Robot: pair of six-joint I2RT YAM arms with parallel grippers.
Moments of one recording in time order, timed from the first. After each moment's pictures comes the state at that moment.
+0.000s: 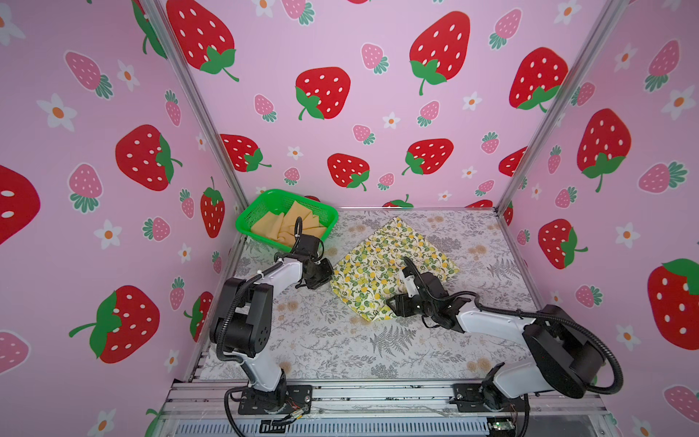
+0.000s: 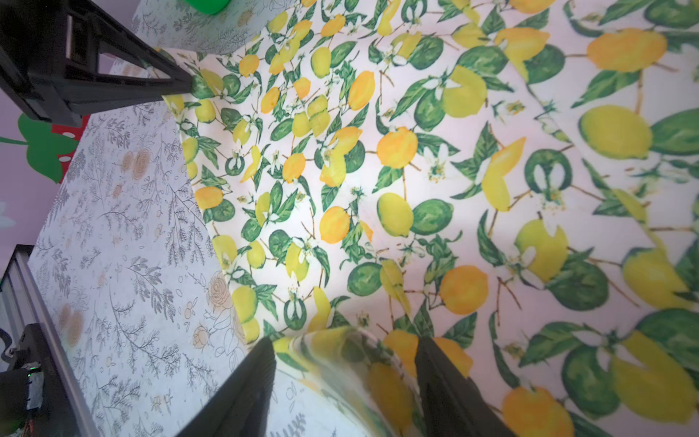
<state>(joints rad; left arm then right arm) -0.20 1.73 1.06 -0.45 0.29 -0.68 0.81 1.46 0.60 0.12 -0.18 0.46</state>
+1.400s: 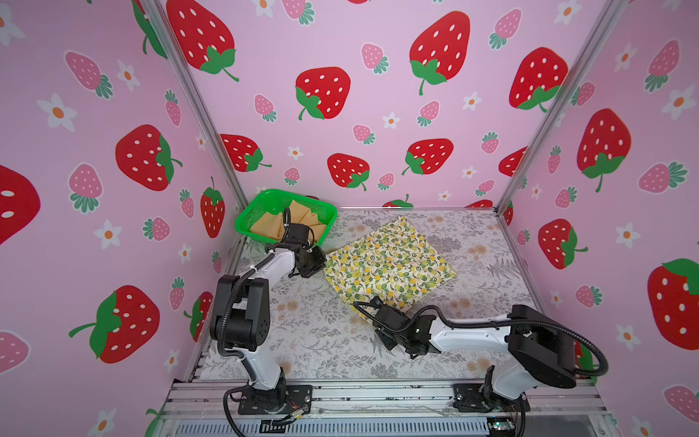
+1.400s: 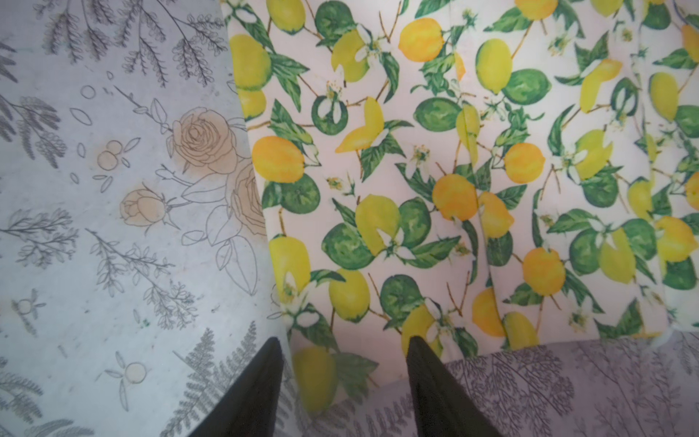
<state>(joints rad) -0.12 1.76 1.19 -0.50 0.33 -0.68 1.26 1.59 0.76 -0.23 0.35 0.35</state>
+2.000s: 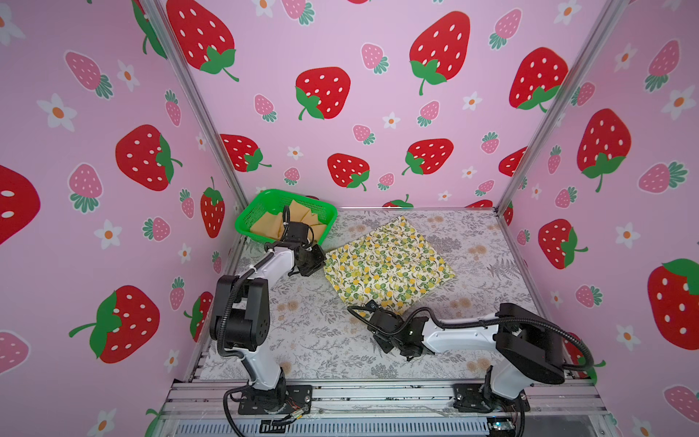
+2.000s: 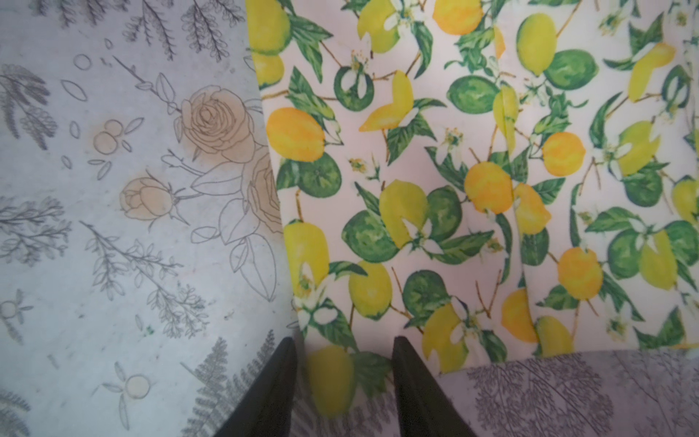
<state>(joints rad) -0.12 1.76 1.21 -0.51 0.33 -0.68 1.28 1.66 0.80 -0.23 0.36 0.35</state>
